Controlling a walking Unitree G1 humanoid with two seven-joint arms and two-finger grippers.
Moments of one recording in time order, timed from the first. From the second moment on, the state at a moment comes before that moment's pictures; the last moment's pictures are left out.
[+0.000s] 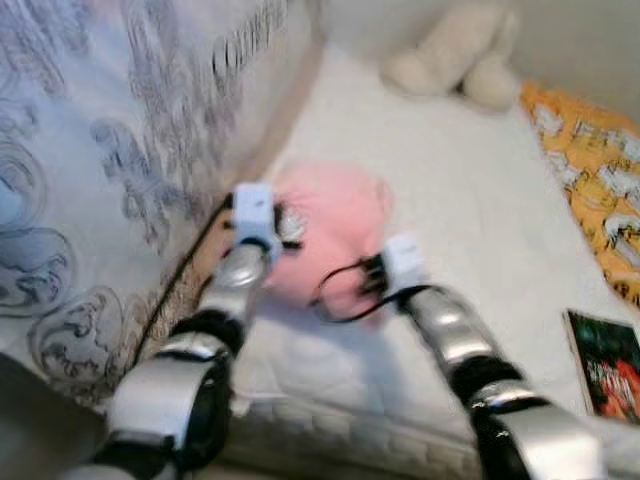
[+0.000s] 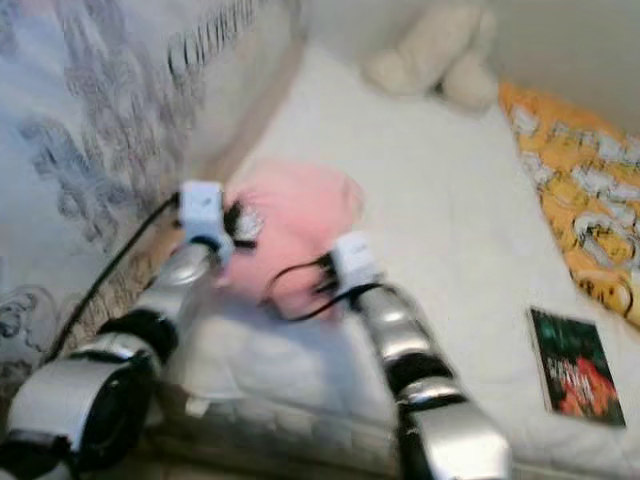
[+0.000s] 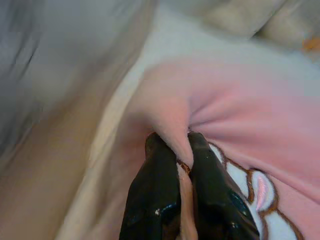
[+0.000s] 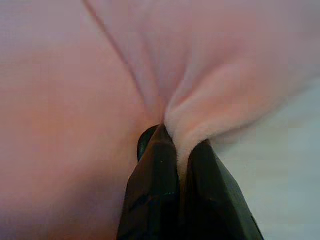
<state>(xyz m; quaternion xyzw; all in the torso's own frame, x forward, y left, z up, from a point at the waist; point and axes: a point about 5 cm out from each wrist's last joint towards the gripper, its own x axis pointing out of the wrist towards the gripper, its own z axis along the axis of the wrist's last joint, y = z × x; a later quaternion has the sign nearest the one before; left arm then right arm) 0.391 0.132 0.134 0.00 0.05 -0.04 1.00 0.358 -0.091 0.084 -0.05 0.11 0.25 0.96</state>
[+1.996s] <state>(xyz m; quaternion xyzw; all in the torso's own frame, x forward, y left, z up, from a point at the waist) 0.405 0.161 0.175 0.13 -0.02 0.01 0.99 0.371 -0.060 0.112 0.03 0.10 0.26 0.96</state>
